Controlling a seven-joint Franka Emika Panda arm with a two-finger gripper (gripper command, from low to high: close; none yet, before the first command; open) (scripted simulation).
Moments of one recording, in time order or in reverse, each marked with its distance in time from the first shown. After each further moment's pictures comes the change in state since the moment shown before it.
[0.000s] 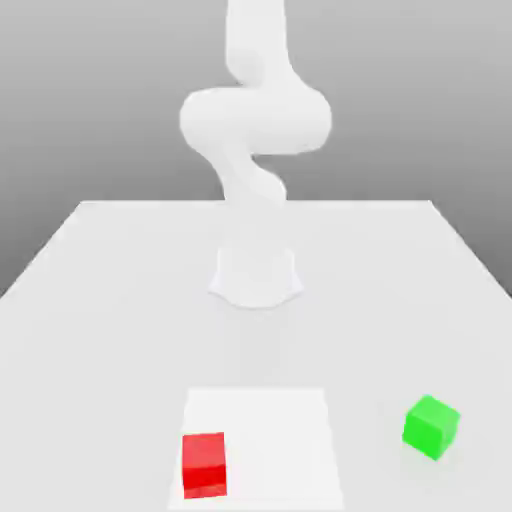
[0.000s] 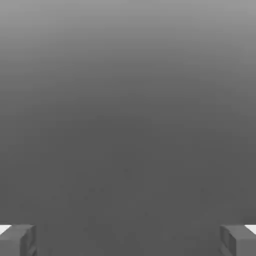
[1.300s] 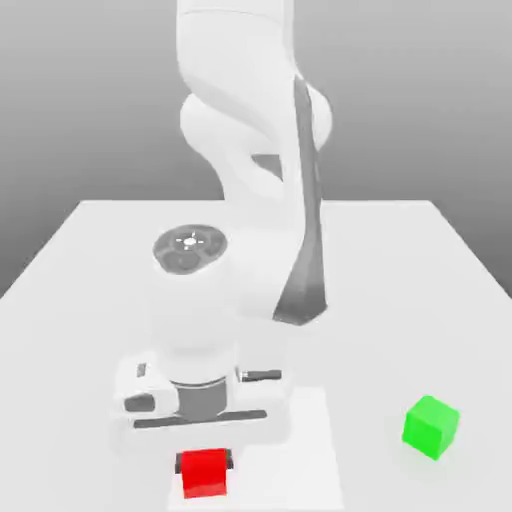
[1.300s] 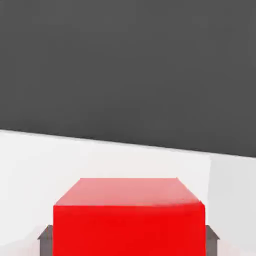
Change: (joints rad) arm -0.020 1.014 -0.083 -0.182 0.084 0.468 -0.294
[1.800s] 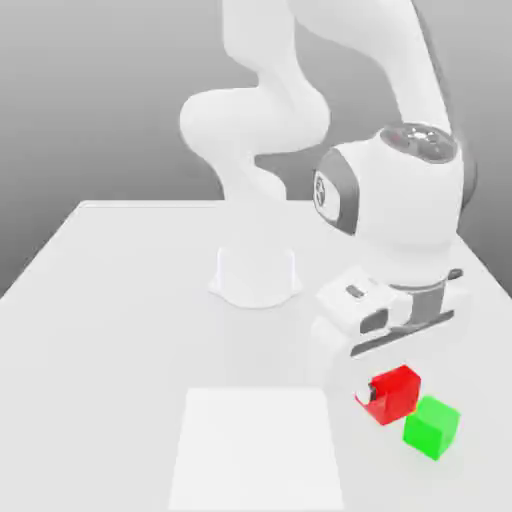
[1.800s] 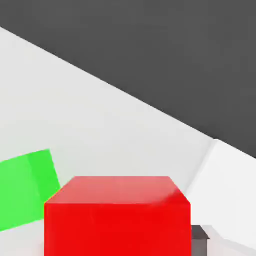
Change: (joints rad) arm 0.370 -0.243 0.251 -0.061 -0.098 -0.181 0.185
